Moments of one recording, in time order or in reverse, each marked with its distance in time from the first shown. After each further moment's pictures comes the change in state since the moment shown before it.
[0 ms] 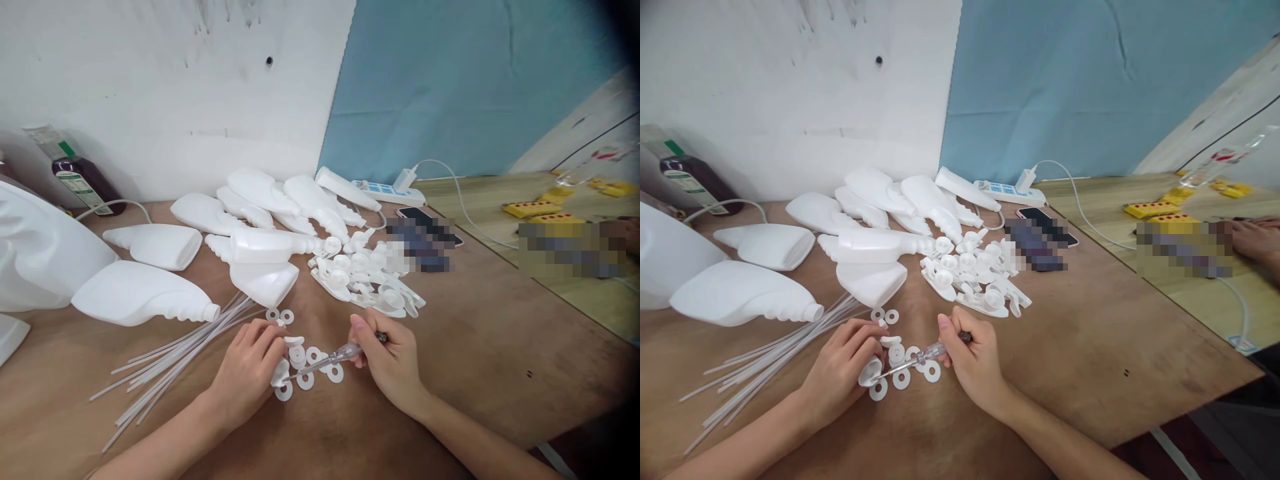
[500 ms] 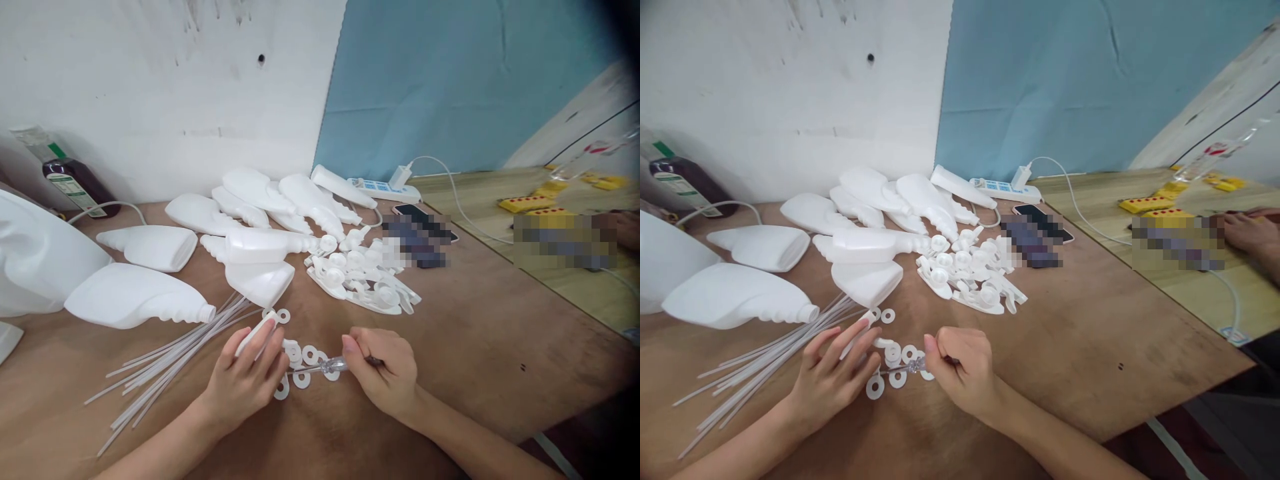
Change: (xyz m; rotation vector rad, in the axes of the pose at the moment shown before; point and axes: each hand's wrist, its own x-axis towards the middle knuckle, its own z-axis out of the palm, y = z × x) left_hand -0.001 0.008 0.004 0.479 0.301 0.226; right_hand -0.005 0.005 -0.003 -0.283 -0.033 -0.557
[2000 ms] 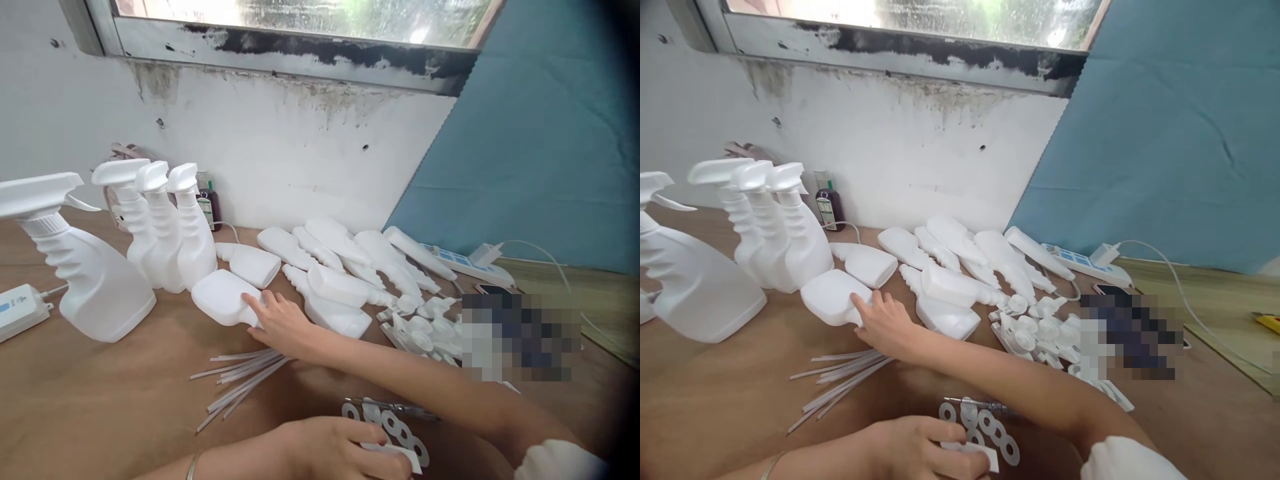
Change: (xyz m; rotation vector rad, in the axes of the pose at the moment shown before) left_hand -0.014 -0.003 0.002 -0.325 0.172 0.398; right_hand 0.116 -0.053 0.196 -0.502 -0.804 -0.344
